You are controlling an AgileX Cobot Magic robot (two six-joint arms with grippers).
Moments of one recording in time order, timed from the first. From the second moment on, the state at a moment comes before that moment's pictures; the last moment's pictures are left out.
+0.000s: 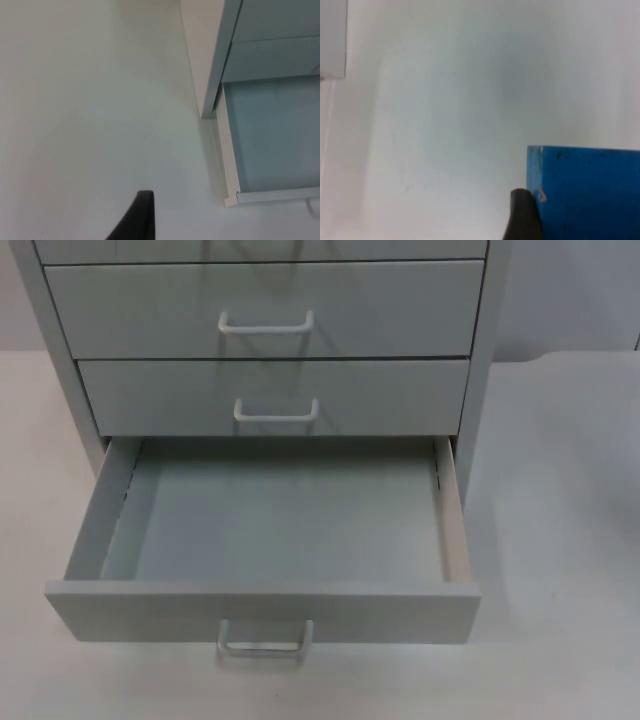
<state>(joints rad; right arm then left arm) 0.18 1.47 -0.86 -0.17 0.57 0.30 -0.02 0.69 -0.76 -0.09 0.88 0.07</state>
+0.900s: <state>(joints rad) 0.85 1.64 -1.03 -0.67 0.49 1.06 -0.02 0.69 -0.76 -0.09 0.88 0.07</state>
